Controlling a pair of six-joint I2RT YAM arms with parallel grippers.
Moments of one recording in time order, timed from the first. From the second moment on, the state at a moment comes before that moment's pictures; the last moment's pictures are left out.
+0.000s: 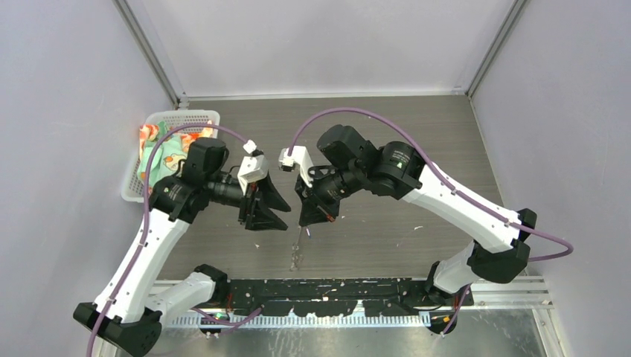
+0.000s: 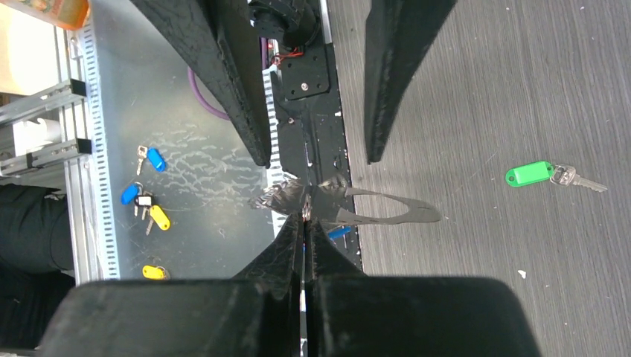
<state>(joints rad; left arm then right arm) -0.41 0.96 1.20 -0.92 1.22 0.38 1.07 1.49 1.78 -1.03 -0.49 0.01</state>
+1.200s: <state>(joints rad) -0.49 0.90 1.11 -0.72 1.19 0.27 1.07 1.56 1.89 -1.09 -0.52 -0.02</state>
